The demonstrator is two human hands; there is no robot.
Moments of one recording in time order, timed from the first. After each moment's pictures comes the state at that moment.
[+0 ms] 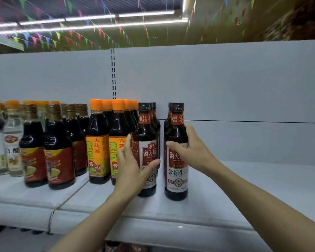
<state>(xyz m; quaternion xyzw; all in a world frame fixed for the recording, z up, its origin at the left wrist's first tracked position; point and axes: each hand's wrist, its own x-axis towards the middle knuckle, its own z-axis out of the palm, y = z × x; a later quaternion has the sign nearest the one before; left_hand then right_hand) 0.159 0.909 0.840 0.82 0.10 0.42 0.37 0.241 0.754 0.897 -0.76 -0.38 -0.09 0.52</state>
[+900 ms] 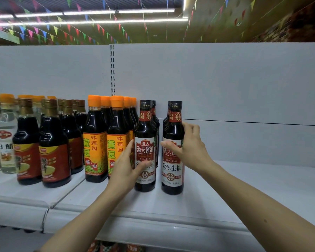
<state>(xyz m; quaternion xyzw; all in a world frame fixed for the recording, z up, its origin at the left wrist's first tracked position) 0.165 0.931 0.836 0.82 0.04 0.38 0.42 0.253 0.768 0.896 -0.84 -0.33 -0.19 0.40</state>
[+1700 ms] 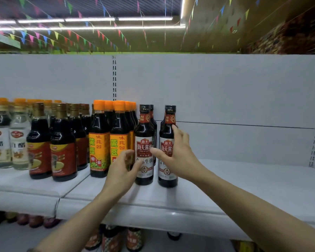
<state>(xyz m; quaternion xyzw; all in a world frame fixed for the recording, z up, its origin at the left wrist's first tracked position) 0.119 0.908 0.839 0.81 0.10 0.39 0.42 0.190 0.755 0.889 -0.80 -0.38 -0.13 0.43</state>
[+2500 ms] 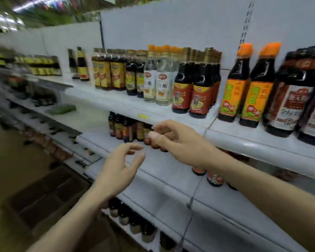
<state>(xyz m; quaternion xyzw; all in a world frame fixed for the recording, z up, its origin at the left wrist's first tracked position) -0.238 1.058 0.758 0.82 0.29 0.35 0.34 -0.094 0.948 0.838 -0.70 -0.59 0.16 0.37</state>
